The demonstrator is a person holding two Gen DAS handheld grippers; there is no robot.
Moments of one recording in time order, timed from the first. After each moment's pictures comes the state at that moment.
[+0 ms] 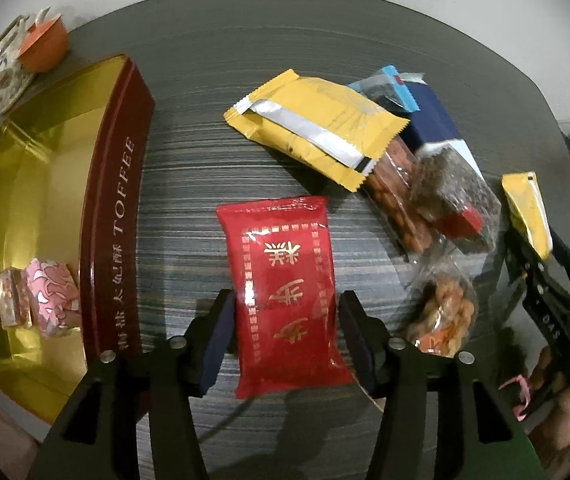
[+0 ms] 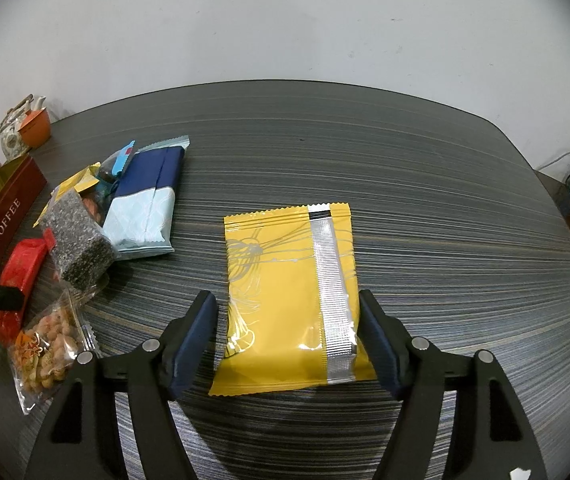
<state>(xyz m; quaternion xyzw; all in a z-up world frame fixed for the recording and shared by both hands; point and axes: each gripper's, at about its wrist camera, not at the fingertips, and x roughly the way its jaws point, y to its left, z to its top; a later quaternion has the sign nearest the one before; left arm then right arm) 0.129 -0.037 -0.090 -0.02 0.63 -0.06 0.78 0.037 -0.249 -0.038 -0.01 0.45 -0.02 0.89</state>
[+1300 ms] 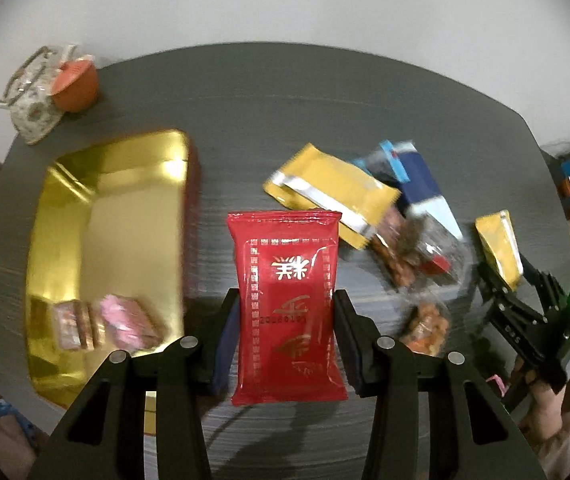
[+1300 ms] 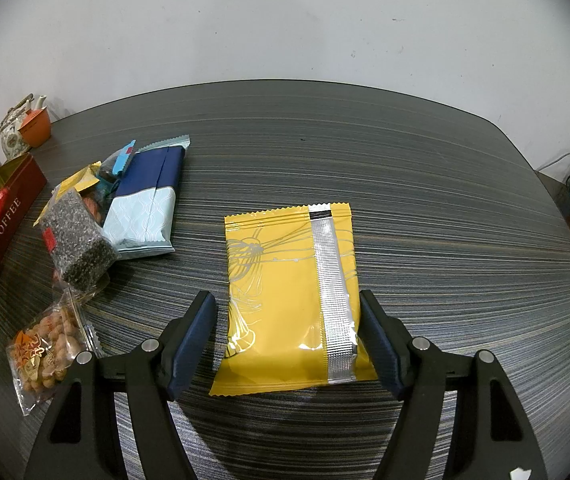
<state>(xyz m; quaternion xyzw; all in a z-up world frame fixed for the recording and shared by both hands) 0.121 0.004 -0.002 -0.01 0.57 -0.06 0.82 0.038 -0.250 -0.038 -0.01 0.45 -0.02 0.89</state>
